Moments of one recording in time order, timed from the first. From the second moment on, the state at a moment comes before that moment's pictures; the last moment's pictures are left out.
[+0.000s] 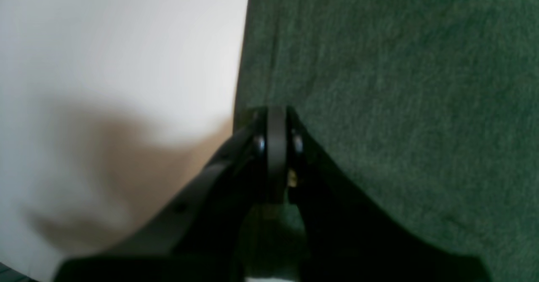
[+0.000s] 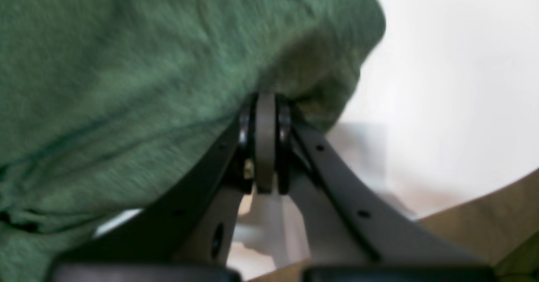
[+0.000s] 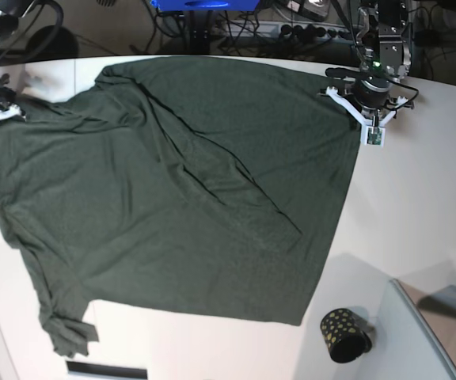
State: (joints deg) left arm 20.6 -8.8 -13.7 80.3 2.8 -10.6 18.8; right arm -10.6 4.8 45.0 74.4 8.2 19.9 -38.0
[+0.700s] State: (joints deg) left arm 21.3 -9.4 -13.7 80.5 2.8 -10.6 18.7; right arm -12.7 10.7 45.0 72.5 8.0 19.9 -38.9
